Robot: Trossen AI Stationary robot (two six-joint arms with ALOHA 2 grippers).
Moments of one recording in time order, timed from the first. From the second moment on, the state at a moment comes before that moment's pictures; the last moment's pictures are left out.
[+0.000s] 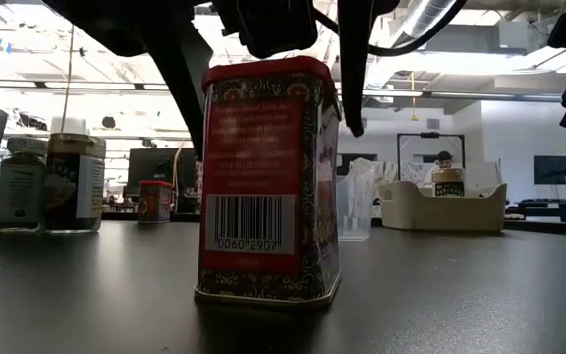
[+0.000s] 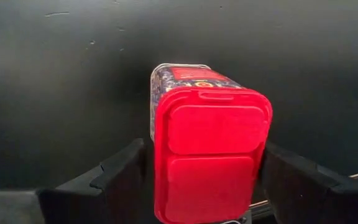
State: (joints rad) left arm -0.48 2.31 2.13 -1.11 -0.05 -1.86; right arm 0.74 0.37 0.54 -0.93 0.44 1.03
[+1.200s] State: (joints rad) left arm -0.50 2.02 2.14 -1.33 -0.10 -1.13; right arm 0.74 0.37 0.54 -0.93 0.45 1.12
